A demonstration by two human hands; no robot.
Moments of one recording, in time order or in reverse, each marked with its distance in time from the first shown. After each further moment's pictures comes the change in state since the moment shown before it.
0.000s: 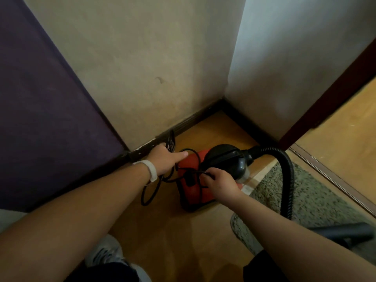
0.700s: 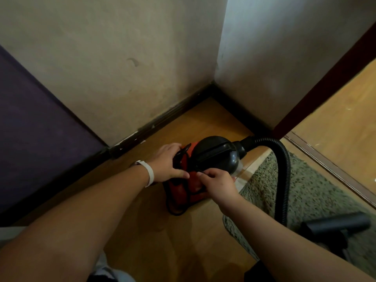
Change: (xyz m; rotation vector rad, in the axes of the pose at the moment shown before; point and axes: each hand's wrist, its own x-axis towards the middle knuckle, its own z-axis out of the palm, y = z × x) left_hand 0.072 -0.023 0.062 0.555 -0.232 0.471; right_hand 0.014 0.038 0.004 0.428 0.100 0.274
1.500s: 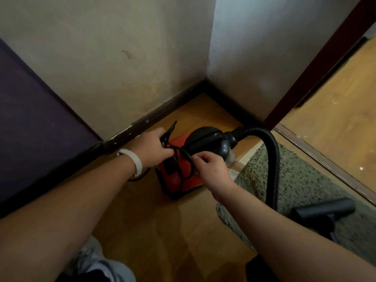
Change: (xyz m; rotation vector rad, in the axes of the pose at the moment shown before) left_hand -0.037 0.022 -0.024 -0.171 0.230 -0.127; right_hand -0.026 -0.016 -0.003 -0.004 0.065 -0.146
